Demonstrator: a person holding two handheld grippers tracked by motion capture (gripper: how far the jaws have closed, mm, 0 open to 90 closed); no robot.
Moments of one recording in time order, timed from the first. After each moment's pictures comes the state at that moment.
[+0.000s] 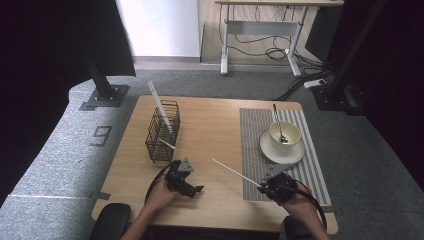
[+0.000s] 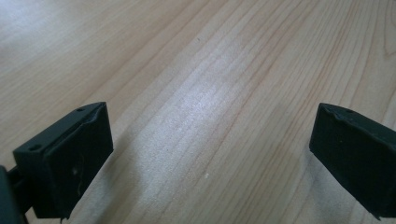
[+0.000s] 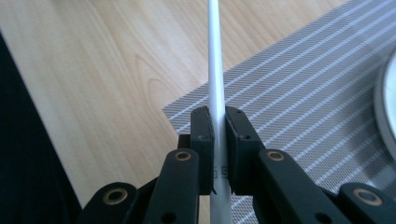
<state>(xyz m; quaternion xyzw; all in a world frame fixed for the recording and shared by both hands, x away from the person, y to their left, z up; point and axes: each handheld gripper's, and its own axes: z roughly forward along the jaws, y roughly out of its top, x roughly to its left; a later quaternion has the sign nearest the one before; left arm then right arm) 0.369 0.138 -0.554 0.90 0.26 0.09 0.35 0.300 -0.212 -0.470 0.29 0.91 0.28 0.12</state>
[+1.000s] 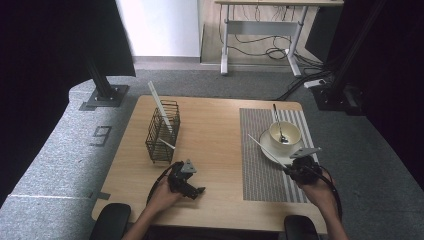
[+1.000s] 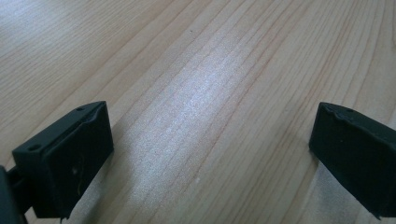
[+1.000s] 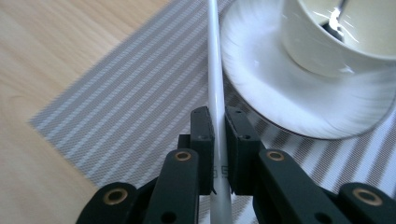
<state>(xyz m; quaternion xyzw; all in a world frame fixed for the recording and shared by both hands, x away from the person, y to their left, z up) 0.368 0.132 -0.558 0.90 0.26 0.09 0.34 0.339 -0.285 -0.463 0.42 0.84 0.27 0.19</state>
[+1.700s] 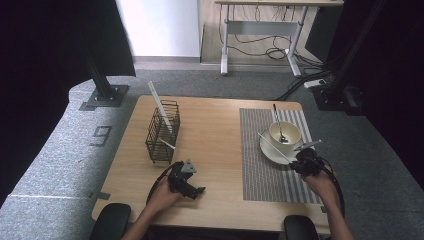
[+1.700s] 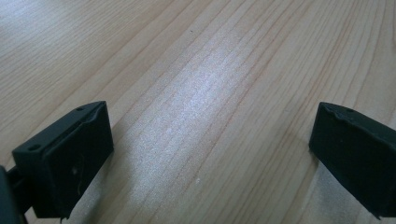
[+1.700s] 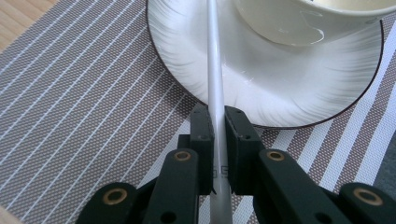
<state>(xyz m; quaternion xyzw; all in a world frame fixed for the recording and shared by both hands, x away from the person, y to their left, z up) 0.369 0.132 -0.558 0.90 0.26 0.09 0.34 0.379 -0.313 -0.489 0.47 0.84 0.23 0.17</state>
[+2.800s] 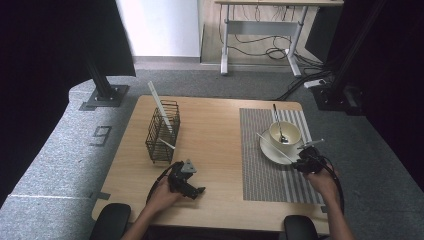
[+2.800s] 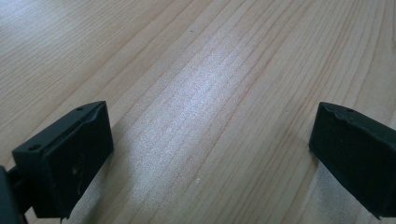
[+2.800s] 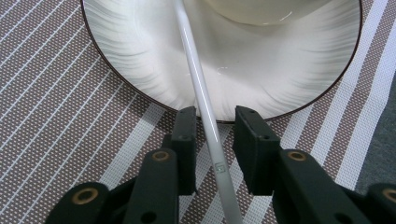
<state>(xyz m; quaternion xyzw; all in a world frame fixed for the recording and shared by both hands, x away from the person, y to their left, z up) 0.369 0.132 -0.558 0.90 0.26 0.09 0.34 0.394 -0.331 -0.507 0.49 0.82 0.21 0.18</state>
